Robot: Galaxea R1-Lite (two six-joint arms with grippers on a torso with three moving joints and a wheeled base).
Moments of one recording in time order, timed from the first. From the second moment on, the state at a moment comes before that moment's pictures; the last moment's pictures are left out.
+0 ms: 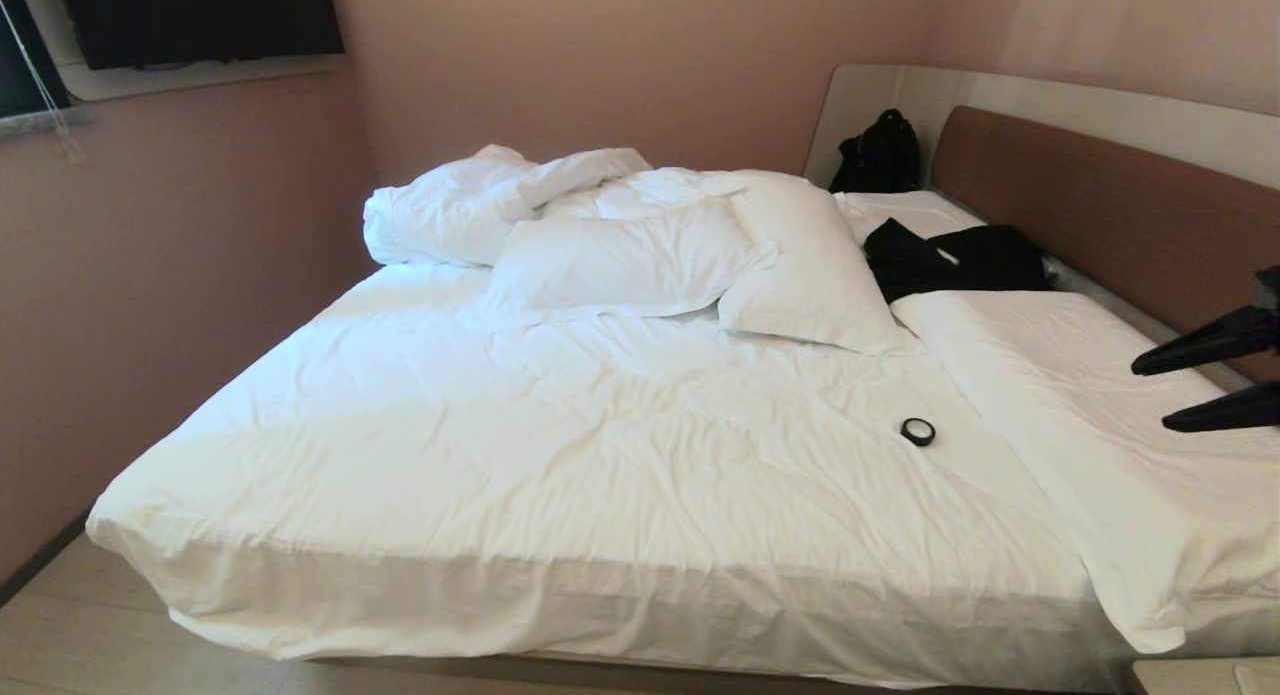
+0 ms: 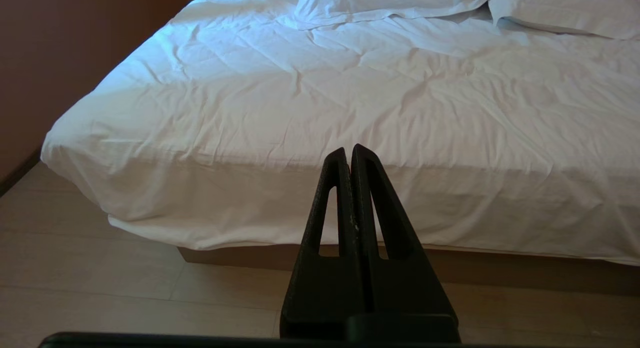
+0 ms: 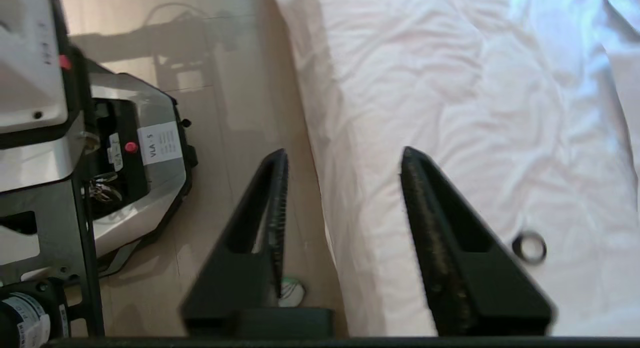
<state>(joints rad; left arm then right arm) 0.00 0.00 0.00 0.00 0.00 -0.01 -0.35 1.80 -1.91 1.52 0.97 -1.70</state>
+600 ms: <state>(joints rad) 0.00 0.00 0.00 0.00 0.00 -0.01 -0.26 1.77 -1.92 1.52 0.85 -1.65</state>
